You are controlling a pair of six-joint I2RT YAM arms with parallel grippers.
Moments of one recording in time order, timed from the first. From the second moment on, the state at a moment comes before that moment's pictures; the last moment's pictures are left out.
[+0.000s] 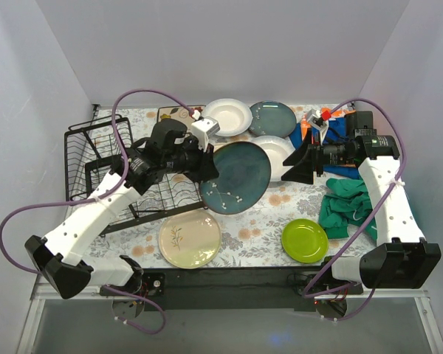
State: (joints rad) left arm -0.70 1.27 1.41 -0.72 0.31 -0.16; right arm 0.04 1.29 1.36 -1.12 -1.31 -0.60
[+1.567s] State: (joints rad) left arm -0.70 1.21 1.79 -0.95 -0.06 0.33; right arm 0.04 1.27 1.36 -1.12 -1.25 -0.66
